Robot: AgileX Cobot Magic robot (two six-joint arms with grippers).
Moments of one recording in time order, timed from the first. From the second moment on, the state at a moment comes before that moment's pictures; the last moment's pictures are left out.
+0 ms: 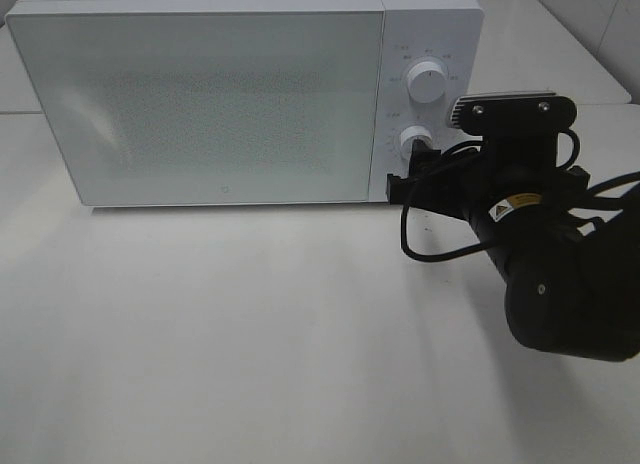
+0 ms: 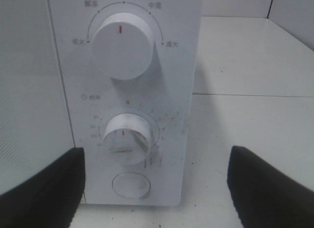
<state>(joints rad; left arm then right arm) 0.06 0.00 -0.50 -0.14 1.03 0.09 0.67 1.85 -0.52 0.72 -1.20 -0.26</state>
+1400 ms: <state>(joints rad) 0.06 0.00 -0.50 -0.14 1.03 0.09 0.59 2.07 -0.76 0.62 -1.14 -0.23</state>
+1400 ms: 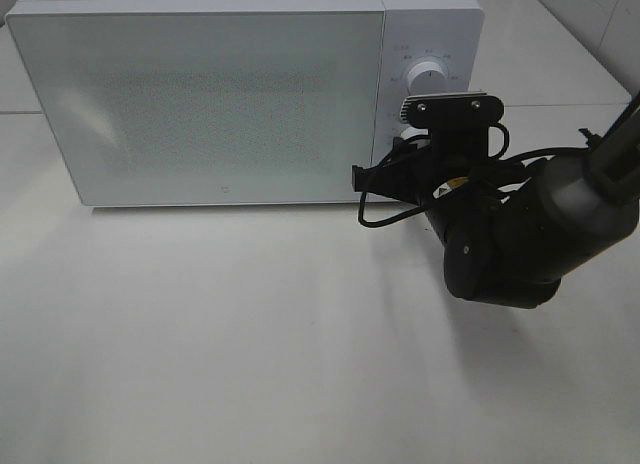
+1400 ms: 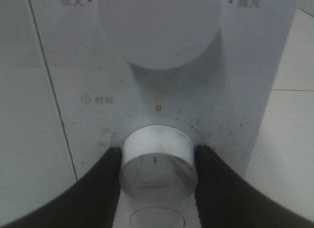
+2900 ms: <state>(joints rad) 0.06 0.00 -0.50 -0.14 1.03 0.09 0.59 2.07 -0.76 0.61 -1.15 0.53</state>
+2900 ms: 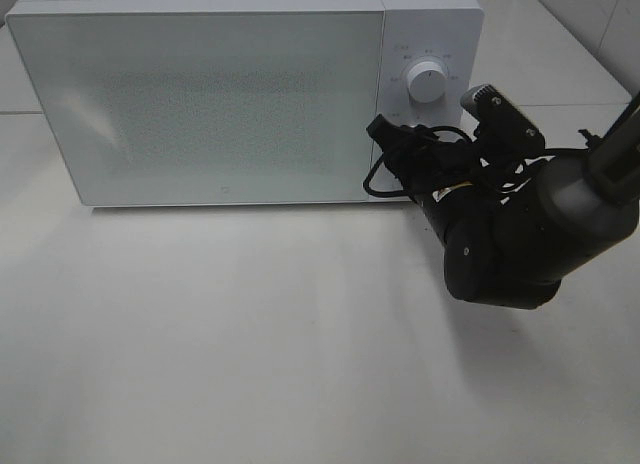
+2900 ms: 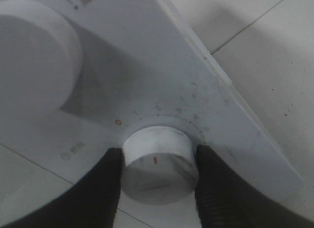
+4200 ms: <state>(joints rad) 0.06 0.00 -0.50 -0.14 1.03 0.09 0.59 2.07 -0.76 0.62 -1.18 1.58</state>
